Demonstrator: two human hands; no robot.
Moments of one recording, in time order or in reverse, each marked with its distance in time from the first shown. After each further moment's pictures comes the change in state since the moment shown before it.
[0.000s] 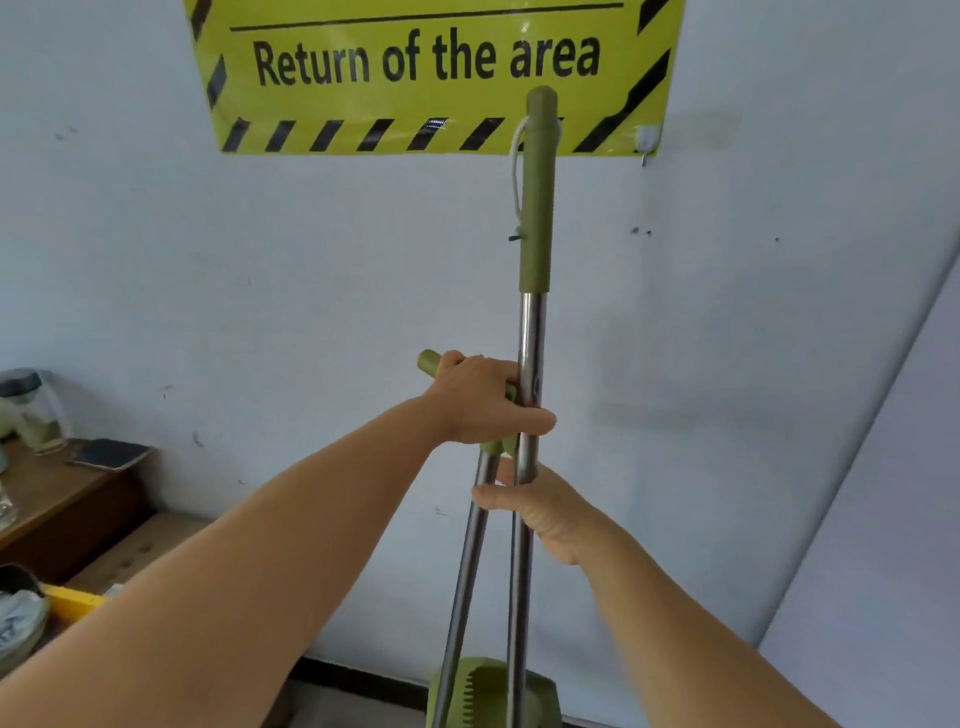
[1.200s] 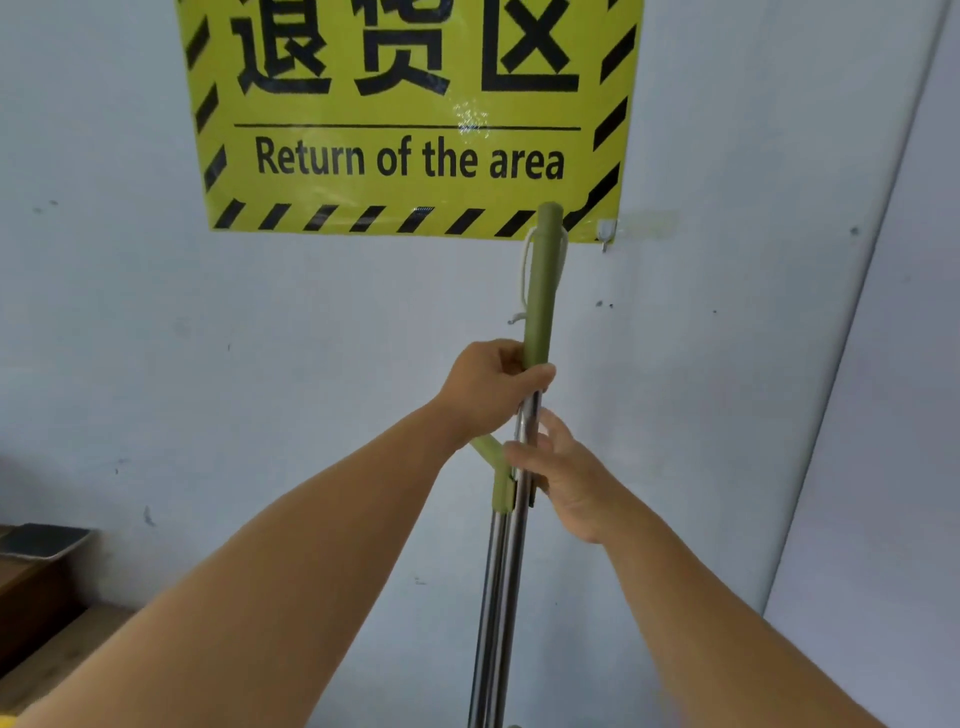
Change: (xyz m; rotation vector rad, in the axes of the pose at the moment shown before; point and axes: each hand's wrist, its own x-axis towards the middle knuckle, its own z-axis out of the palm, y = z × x) left_hand 0.006 0.029 -0.056 -0.662 0.205 0.025; right_hand -0.010 -0.069 -0.016 0.136 0.195 -0.260
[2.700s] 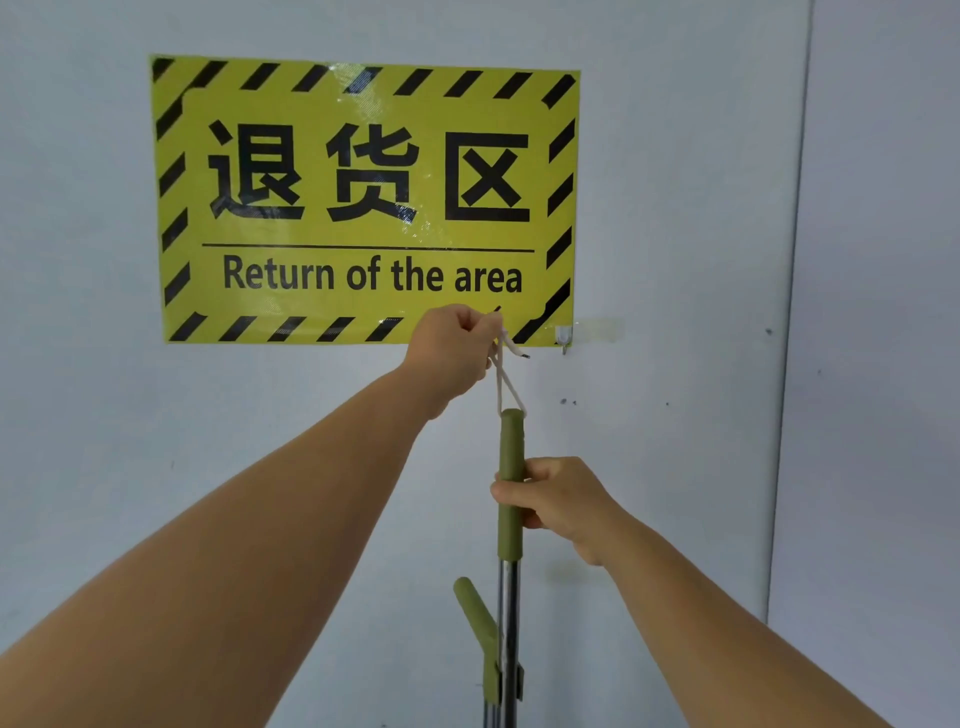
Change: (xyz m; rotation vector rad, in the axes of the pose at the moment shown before) left_hand 0.068 0.086 -0.061 -0.169 0.142 0.112; right_hand 0.017 -0.080 0.007 -0.399 0.311 -0.052
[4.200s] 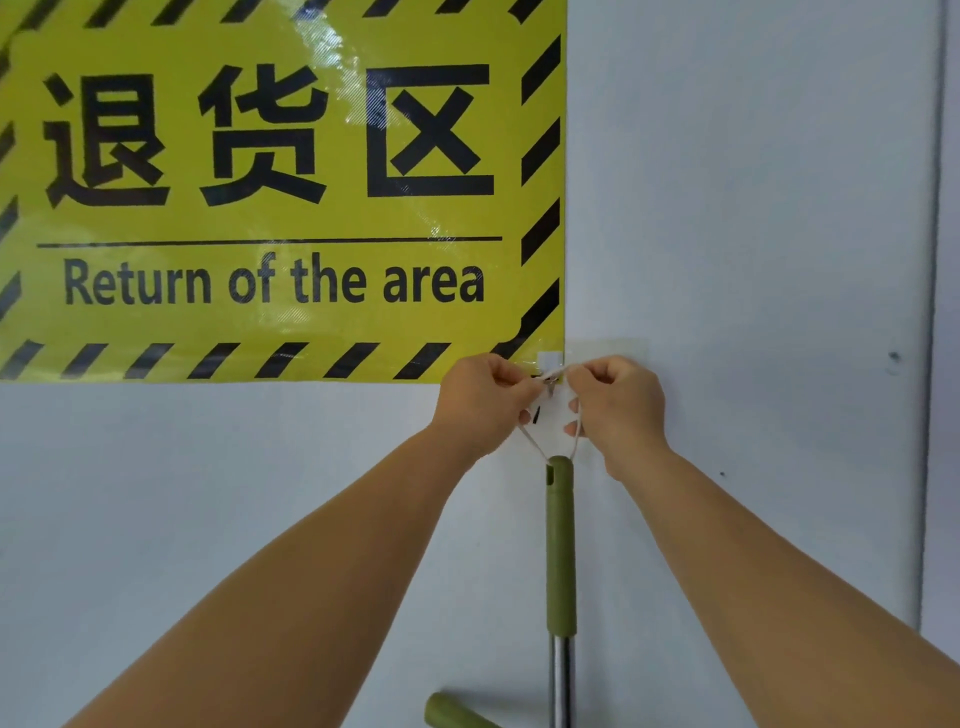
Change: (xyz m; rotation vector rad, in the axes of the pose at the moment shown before) left_hand 0.150 -0.090 0.137 0.071 0.024 -0.029; right_hand 0.222 -0.014 -0.115 0.119 0.503 -0.299
